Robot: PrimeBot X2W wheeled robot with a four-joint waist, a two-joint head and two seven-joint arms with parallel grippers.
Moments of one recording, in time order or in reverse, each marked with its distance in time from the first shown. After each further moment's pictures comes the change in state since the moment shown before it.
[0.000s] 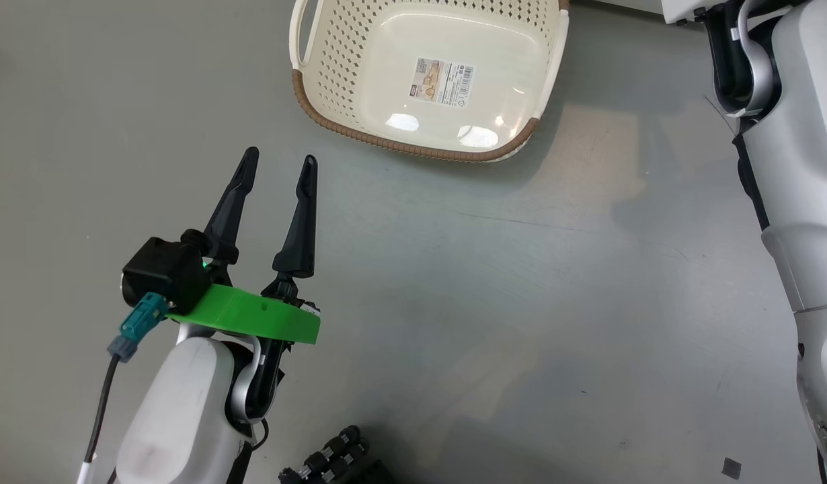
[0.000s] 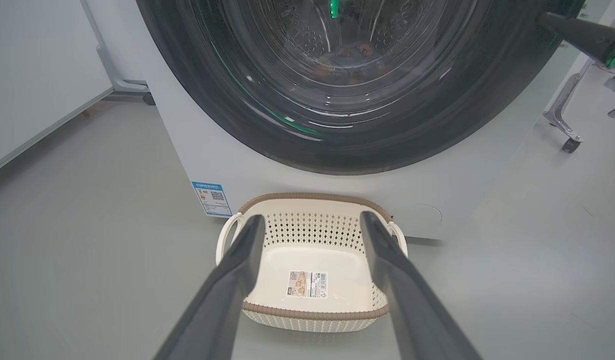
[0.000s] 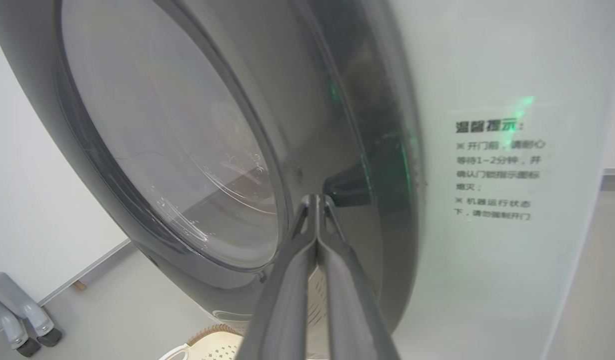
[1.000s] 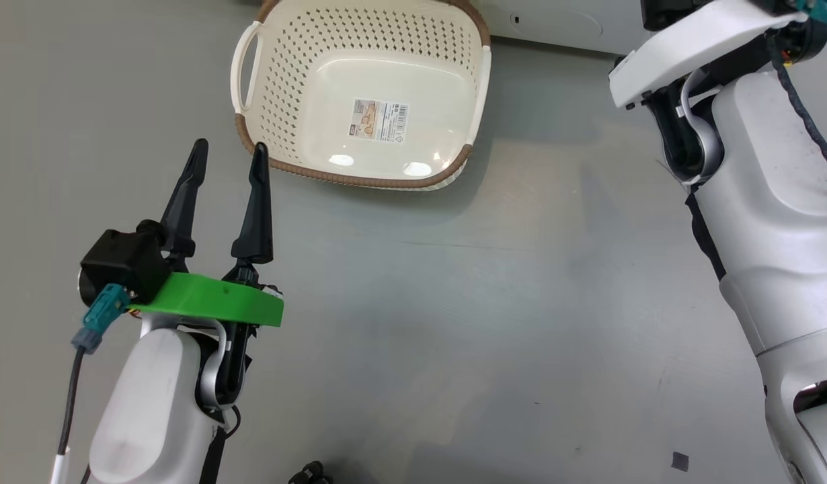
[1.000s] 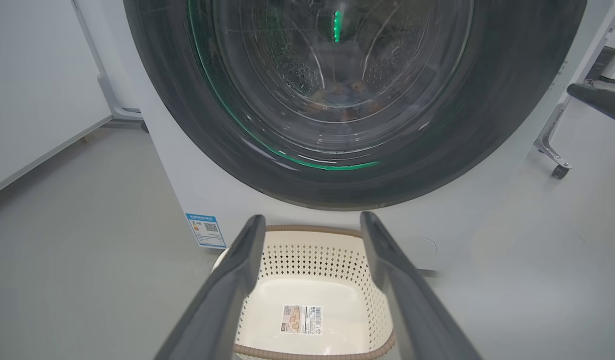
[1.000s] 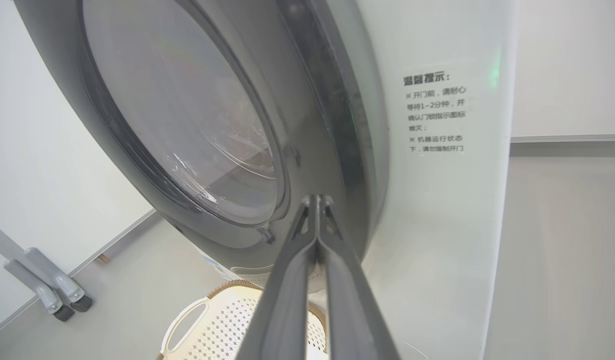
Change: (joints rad) left arm -0.014 -0.002 0.103 0.041 0.041 0.000 0.000; right arm 0.088 0.054 0.036 0.096 0.081 0.142 -0.024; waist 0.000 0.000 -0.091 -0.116
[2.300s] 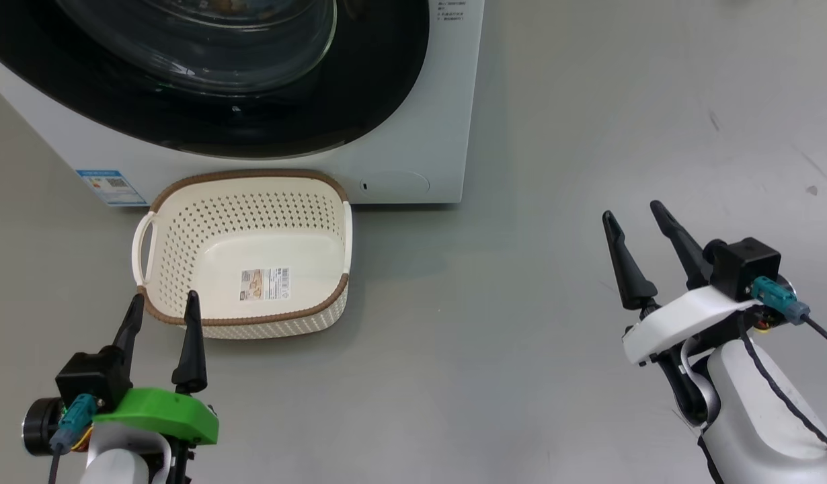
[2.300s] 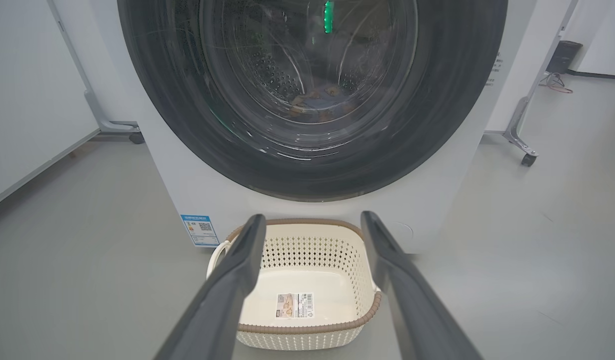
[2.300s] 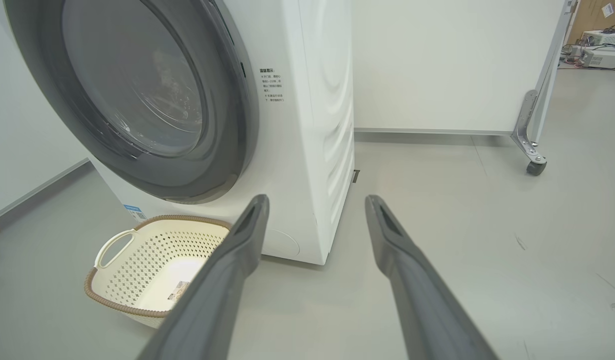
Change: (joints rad) left arm 0.245 0.063 0.142 0.122 0.081 0.000 0.000; right arm 0.638 -0.074 -0.081 -0.264 -0.088 0.013 0.000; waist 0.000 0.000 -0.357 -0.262
